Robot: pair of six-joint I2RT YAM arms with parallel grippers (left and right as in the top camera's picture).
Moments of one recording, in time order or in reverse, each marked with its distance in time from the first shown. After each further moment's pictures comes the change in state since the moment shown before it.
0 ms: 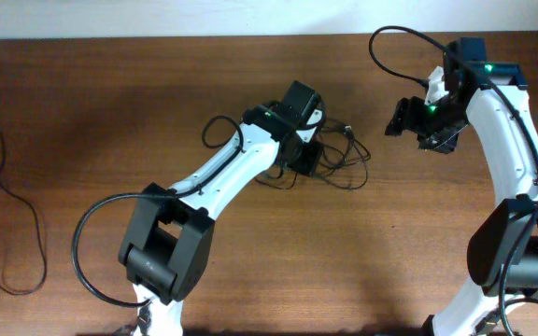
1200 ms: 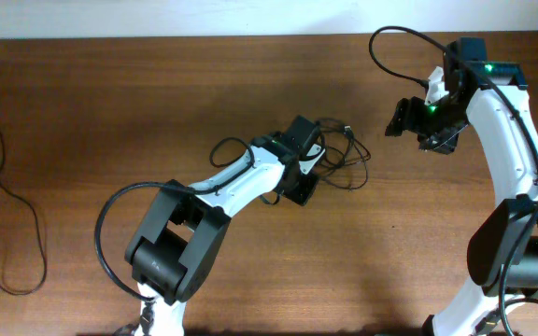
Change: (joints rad) left arm -0.043 0.016 -0.221 0.135 -0.009 0.098; right arm 0.000 0.000 0.000 -0.005 0.000 -0.001
